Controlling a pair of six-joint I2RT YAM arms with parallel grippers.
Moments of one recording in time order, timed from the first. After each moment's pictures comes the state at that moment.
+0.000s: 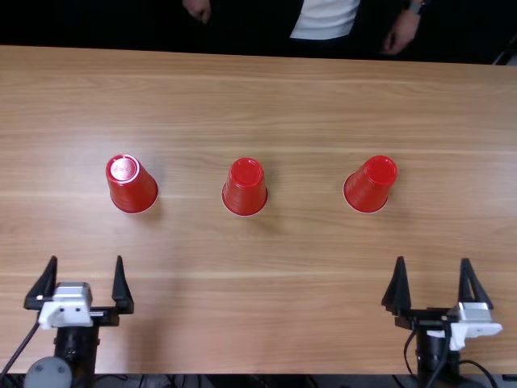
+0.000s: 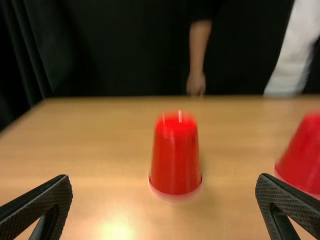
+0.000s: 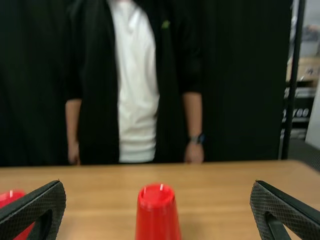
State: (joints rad) left arm -0.07 0.03 0.19 -0.16 -0.10 -0.01; right arm -0.01 0.01 0.18 0.08 0.00 0.00
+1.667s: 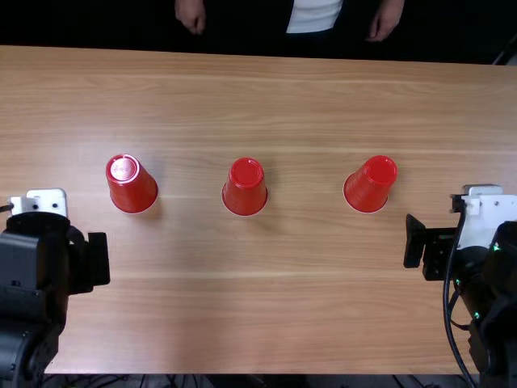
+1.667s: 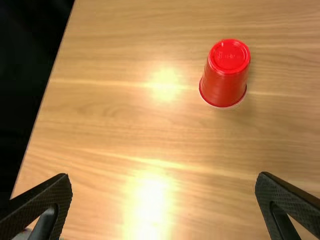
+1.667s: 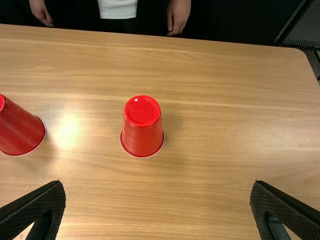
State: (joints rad) left arm -0.16 1.03 1.41 -1.25 -0.36 -0.17; right arm -0.03 0.96 1.22 -0.86 0.00 -0.13
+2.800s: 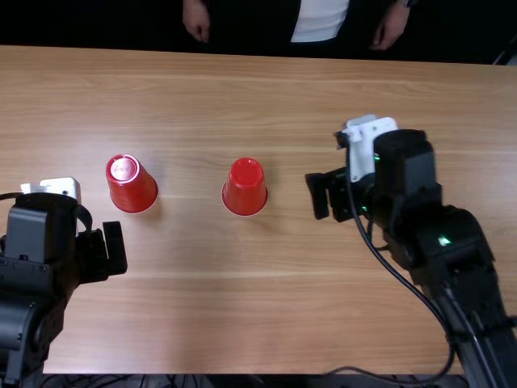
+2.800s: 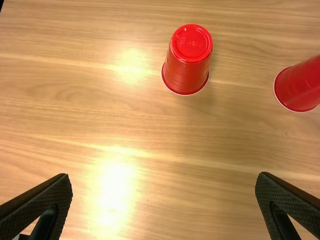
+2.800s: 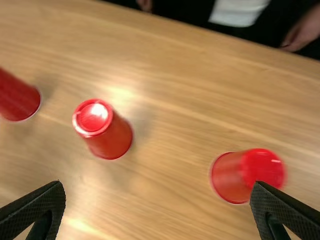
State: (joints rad) left arm -0.16 1.11 1.46 -1.28 -0.21 -0.27; right arm 0.36 1.43 1.53 -0.85 -0.03 -0.04
